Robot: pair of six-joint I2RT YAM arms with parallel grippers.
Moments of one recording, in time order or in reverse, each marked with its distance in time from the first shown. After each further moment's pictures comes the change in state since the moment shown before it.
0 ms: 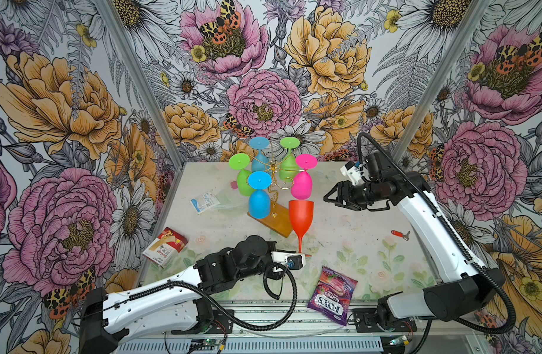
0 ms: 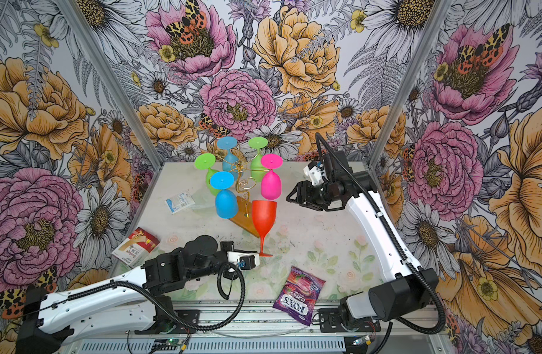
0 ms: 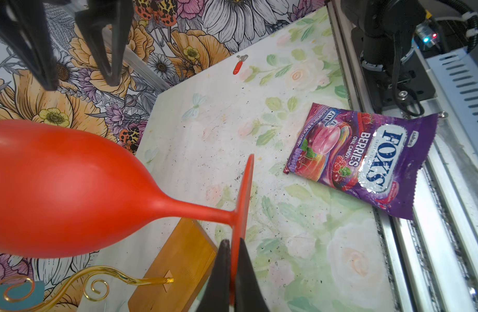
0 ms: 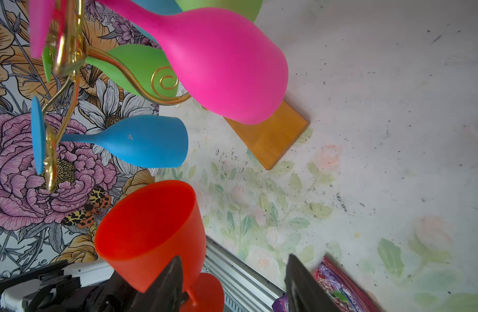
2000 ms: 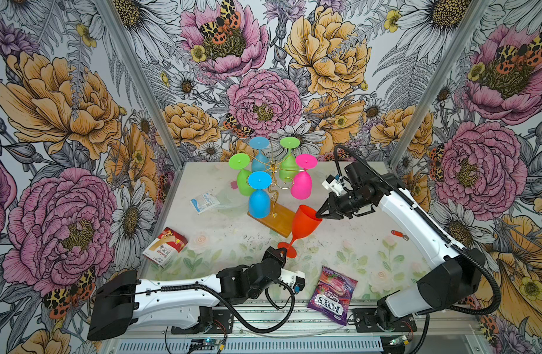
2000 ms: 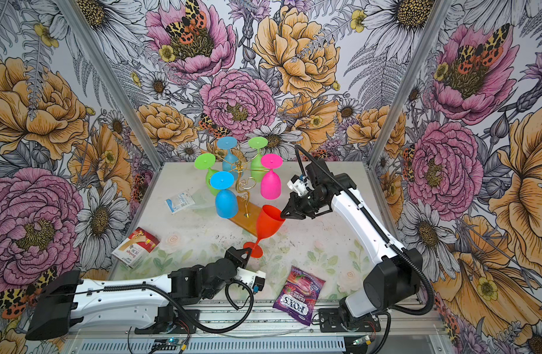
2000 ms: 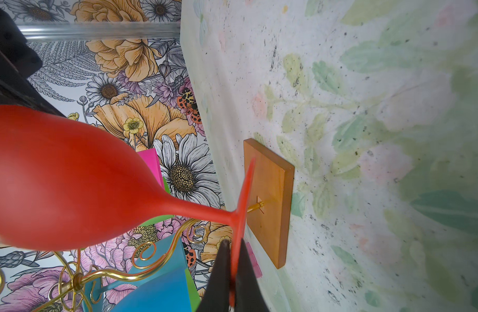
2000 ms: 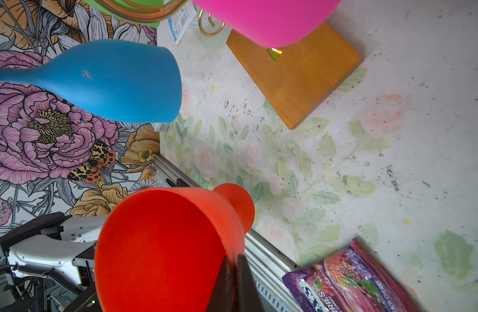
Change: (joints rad) left arm -0.130 0.129 -0.209 0.286 -0.579 0.627; right arm 0.079 0.072 -0.106 -0.007 -0.106 -0.044
